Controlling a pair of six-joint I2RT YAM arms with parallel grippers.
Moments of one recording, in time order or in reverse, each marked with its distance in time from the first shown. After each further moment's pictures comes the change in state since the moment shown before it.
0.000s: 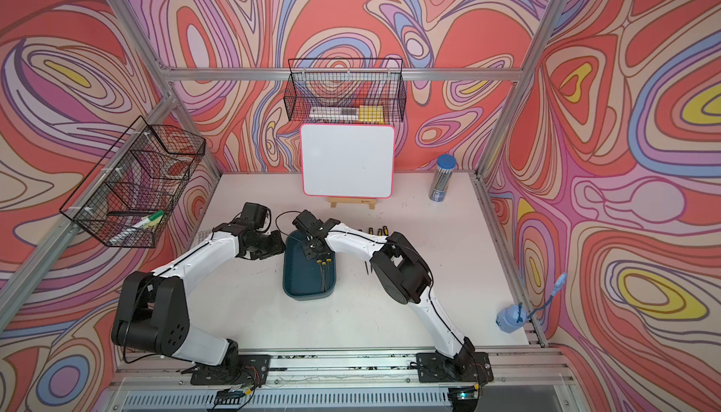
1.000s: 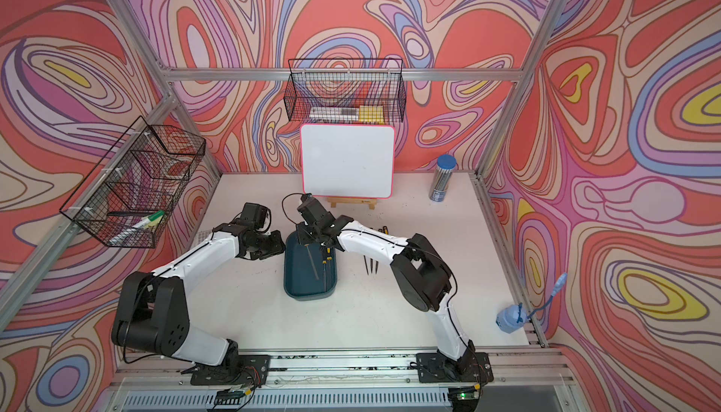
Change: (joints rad) left arm 0.000 0.000 0.000 0.000 -0.003 0.000; right arm -0.035 -0.244 -0.182 0.342 -0.095 0.094
